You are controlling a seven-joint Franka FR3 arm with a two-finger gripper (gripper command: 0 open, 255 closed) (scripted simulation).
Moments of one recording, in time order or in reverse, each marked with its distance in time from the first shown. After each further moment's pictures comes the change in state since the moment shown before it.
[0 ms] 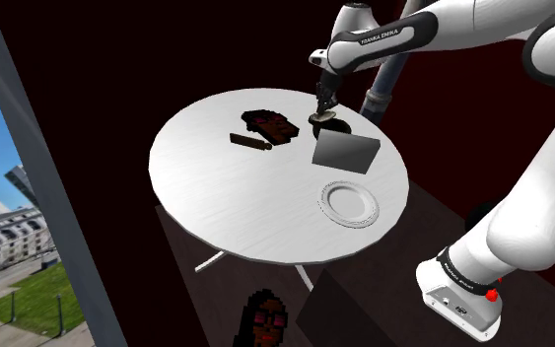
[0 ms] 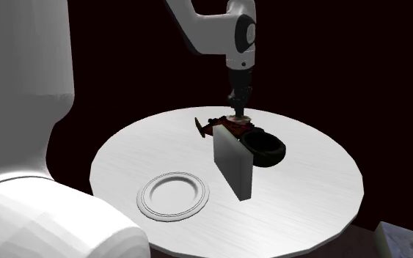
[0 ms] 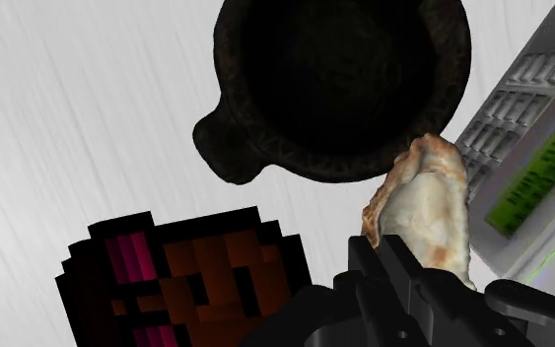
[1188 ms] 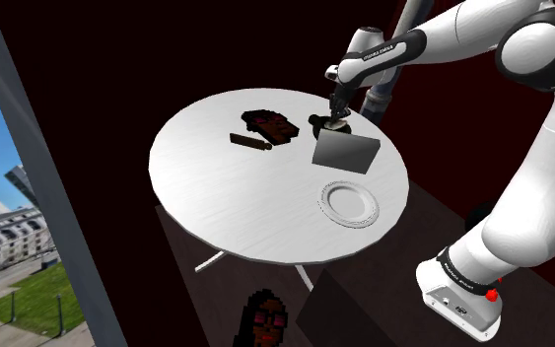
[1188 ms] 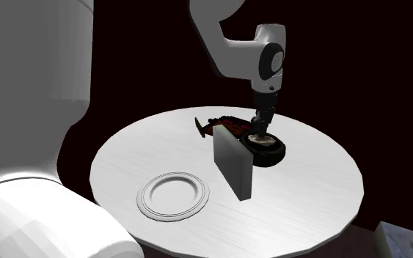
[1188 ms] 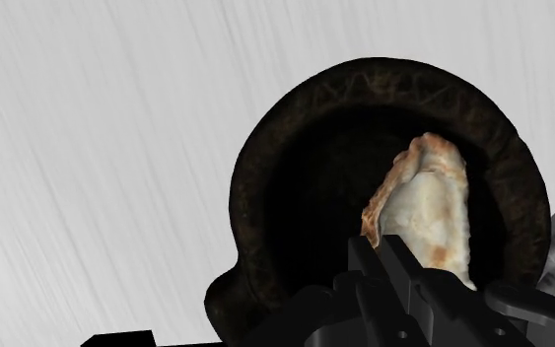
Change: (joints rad) arm -0.100 0.090 -0.046 -0.044 0.052 0.134 -0.177
